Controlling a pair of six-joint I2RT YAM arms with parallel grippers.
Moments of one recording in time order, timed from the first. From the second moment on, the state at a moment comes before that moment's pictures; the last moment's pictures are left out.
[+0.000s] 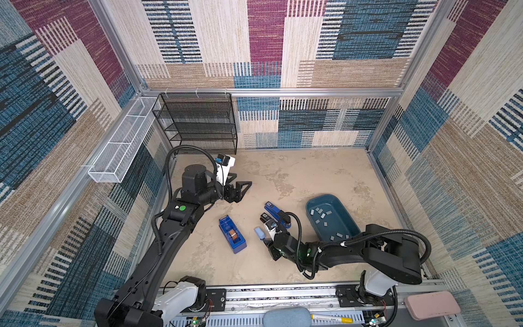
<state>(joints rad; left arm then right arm) -0.28 1.08 1.01 -0.31 0.59 0.11 1.18 1.65 0.61 0.34 0.36 0.36</state>
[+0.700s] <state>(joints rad) -0.56 1.30 0.86 -0.62 0.55 1.26 1.11 1.61 0.57 0.38 0.37 0.43</state>
